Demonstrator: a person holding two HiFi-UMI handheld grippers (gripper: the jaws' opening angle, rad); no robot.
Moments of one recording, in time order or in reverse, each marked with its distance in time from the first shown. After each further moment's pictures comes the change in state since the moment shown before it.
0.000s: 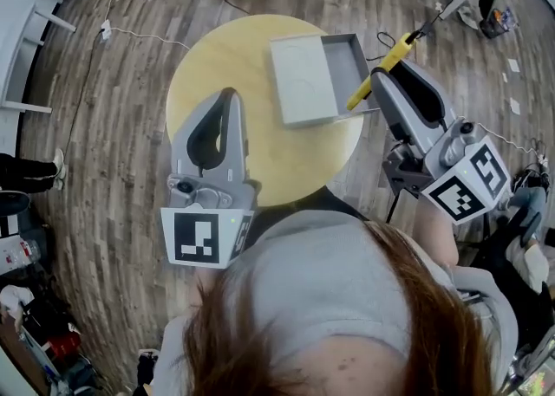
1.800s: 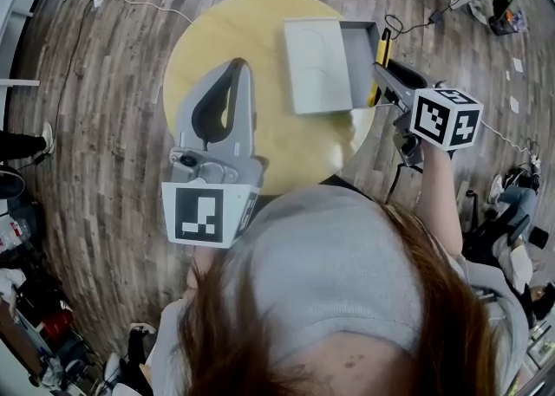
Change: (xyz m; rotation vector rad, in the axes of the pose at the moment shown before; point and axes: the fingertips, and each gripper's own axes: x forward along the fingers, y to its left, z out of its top) left arm 0.031 0.045 -0.031 -0.074 0.048 0.021; right arm 0.033 -0.128 -0.163 0.154 0.642 -0.306
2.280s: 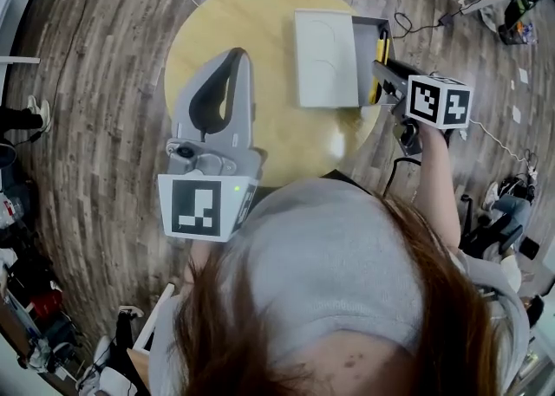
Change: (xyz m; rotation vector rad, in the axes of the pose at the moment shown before) left arm -0.006 0.016 -0.009 -0.007 0.024 0.062; right arm 0.043 -0.020 -0.027 0.019 0.153 -0.009
